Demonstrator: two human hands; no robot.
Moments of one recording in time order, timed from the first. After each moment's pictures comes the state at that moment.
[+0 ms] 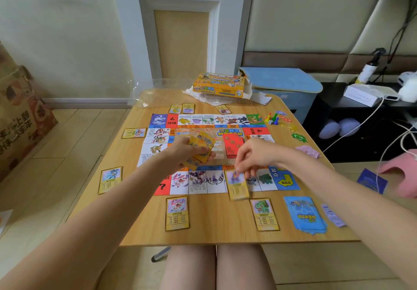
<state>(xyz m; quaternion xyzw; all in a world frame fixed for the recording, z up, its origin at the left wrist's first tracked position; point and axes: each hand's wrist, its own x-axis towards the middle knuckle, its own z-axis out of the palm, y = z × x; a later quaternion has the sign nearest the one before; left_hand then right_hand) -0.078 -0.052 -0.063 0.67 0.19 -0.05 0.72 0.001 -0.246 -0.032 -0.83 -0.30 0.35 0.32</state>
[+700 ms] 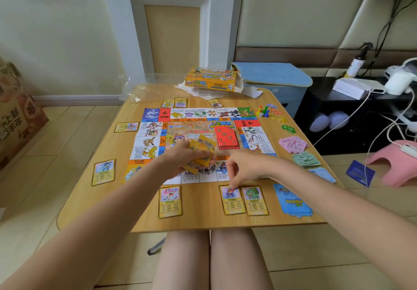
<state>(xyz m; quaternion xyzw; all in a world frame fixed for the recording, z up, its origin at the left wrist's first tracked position) -0.091 -0.076 -0.078 0.69 0.20 -0.07 0.70 -0.035 -0.253 -0.045 -0.87 -0.39 0.29 0.10</state>
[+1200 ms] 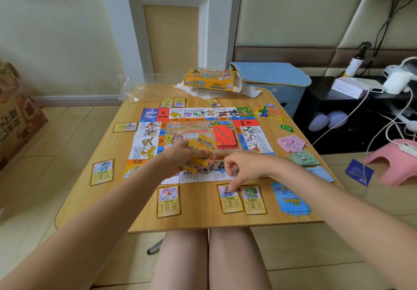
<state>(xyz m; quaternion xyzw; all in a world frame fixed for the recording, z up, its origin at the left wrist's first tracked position) -0.090 -0.076 -0.077 0.70 0.19 -0.09 0.69 -0.033 -0.255 -0.048 -0.87 -0.39 0.29 0.09</state>
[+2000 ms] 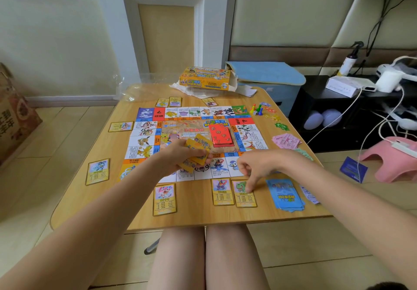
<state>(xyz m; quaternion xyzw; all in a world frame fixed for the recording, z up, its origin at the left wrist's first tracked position) -0.090 -0.082 -0.073 0.70 0.22 -0.08 0.68 -0.015 -0.280 -0.048 -0.87 -0.36 0.32 -0.03</state>
